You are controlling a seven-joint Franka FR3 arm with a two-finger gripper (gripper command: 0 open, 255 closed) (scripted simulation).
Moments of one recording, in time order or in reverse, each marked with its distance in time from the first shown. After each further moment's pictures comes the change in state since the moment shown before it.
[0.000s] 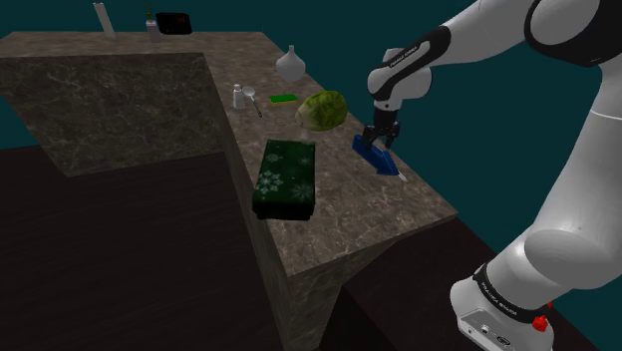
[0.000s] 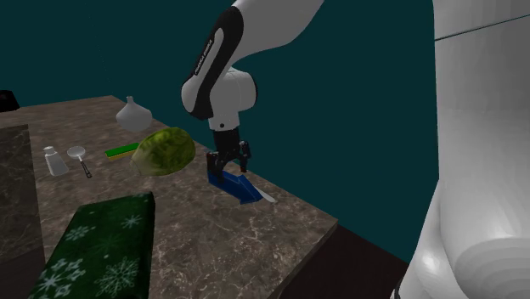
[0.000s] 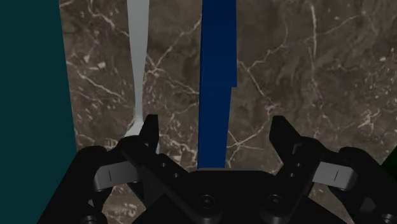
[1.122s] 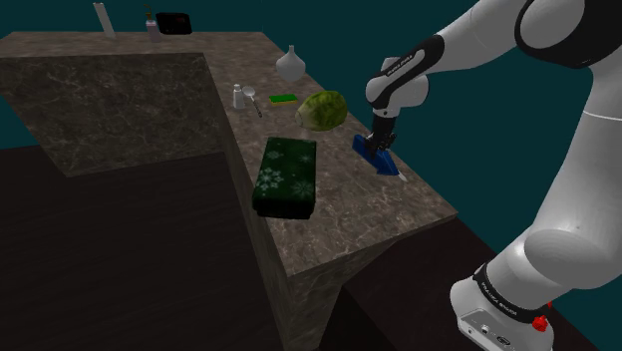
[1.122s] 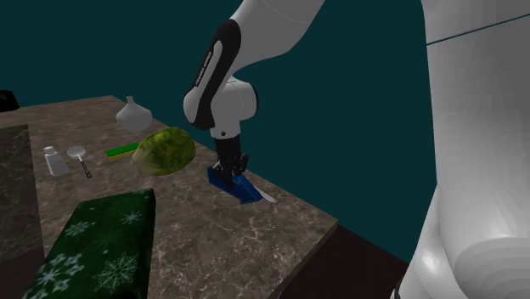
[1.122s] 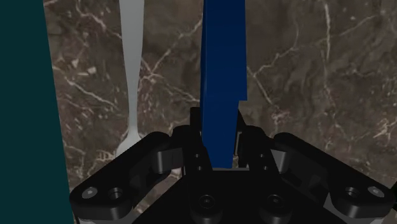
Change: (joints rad) arm -0.003 0.035 0.005 -0.021 0.013 0.055 -0.009
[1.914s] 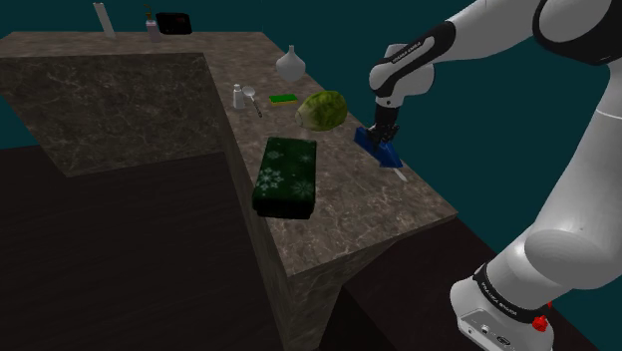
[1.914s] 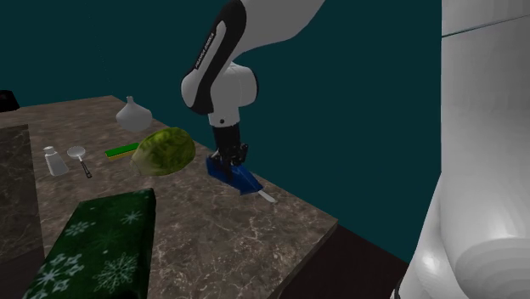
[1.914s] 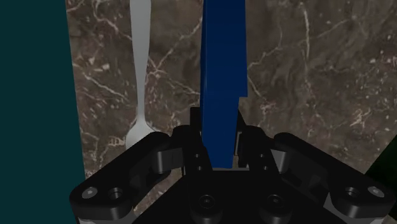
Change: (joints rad) arm 0.006 -0.063 -0.008 0.016 -0.021 -0.078 0.014
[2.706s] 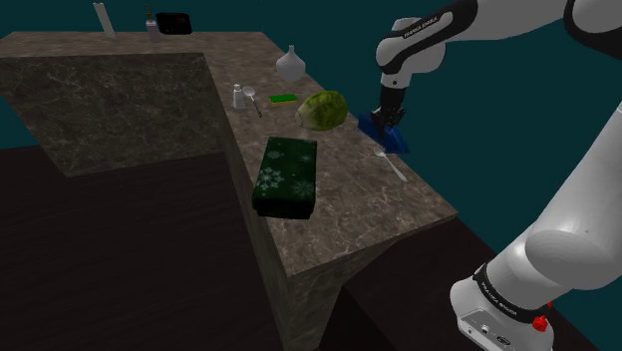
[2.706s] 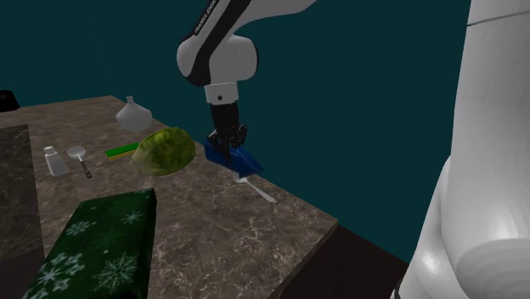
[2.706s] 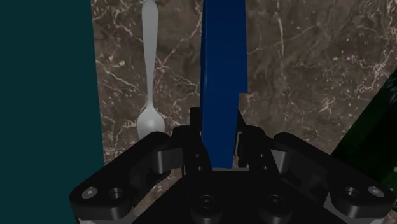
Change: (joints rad) arm 0.007 -0.097 -0.008 0.049 -0.030 -0.142 0.022
